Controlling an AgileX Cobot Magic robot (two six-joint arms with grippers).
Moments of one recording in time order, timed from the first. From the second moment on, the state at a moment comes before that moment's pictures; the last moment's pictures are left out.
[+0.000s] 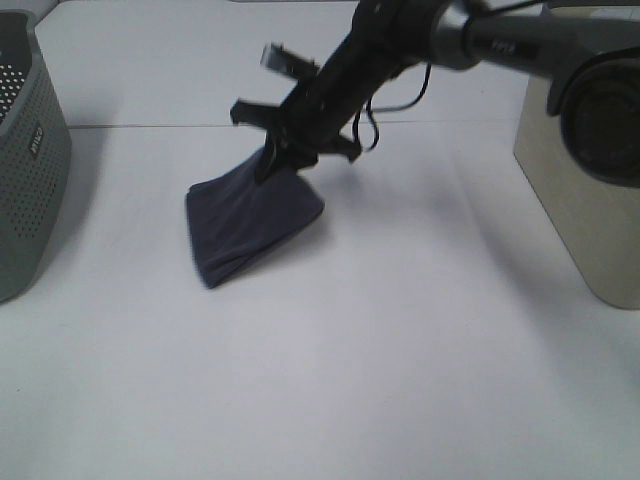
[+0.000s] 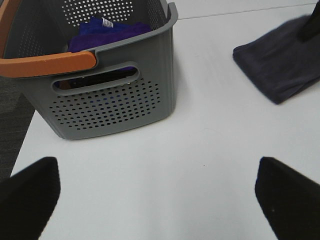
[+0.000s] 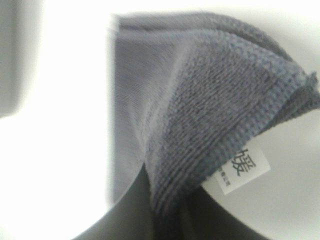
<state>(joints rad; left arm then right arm) 0.03 0.00 -0.51 -0.01 1.04 0.09 0.46 2.49 -2.18 0.57 1.01 -0.14</state>
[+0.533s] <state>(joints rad) 0.03 0.00 -0.51 0.00 1.04 0.09 -0.08 2.14 -2.63 0.41 1.21 -0.14</state>
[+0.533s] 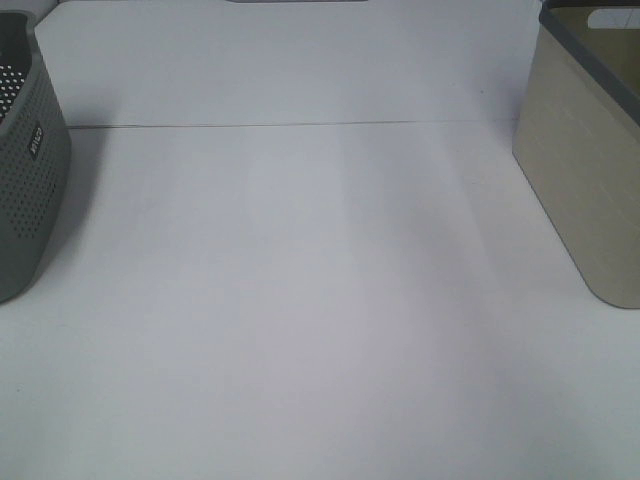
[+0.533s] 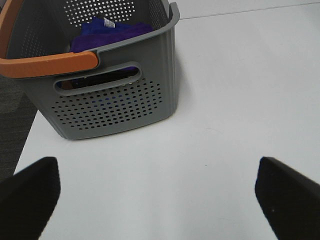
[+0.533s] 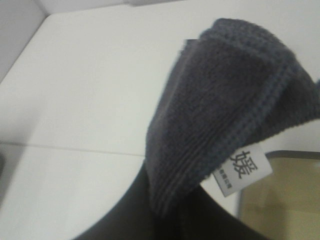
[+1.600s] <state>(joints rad) 0.03 0.00 -0.51 0.00 1.04 0.09 -0.29 2.08 -2.19 0.16 1.22 -0.10</state>
